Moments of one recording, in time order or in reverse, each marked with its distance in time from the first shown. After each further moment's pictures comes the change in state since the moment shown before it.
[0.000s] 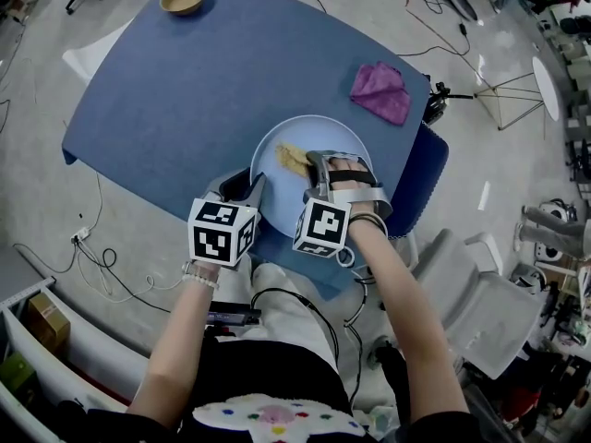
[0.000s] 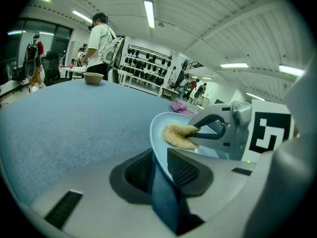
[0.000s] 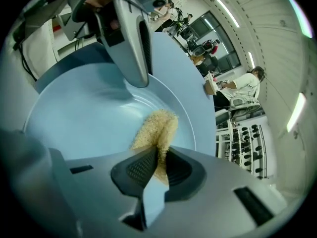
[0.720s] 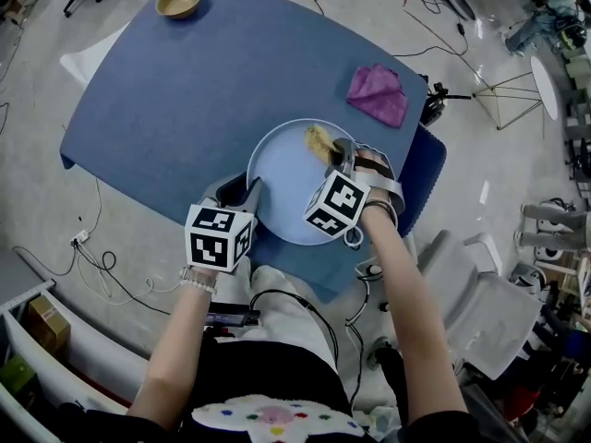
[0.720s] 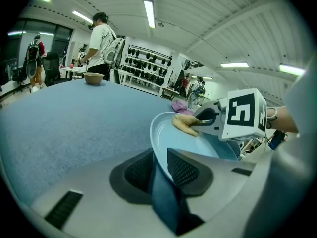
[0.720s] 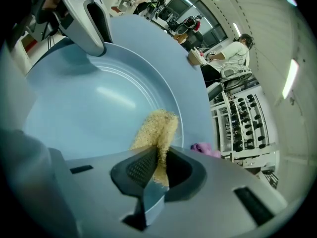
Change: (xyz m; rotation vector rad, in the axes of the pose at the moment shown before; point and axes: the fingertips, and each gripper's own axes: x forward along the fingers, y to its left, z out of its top) left arm 0.000 -0.001 0.000 0.000 0.002 0.005; right arm 0.021 -0.024 -0.070 0.235 0.180 0.021
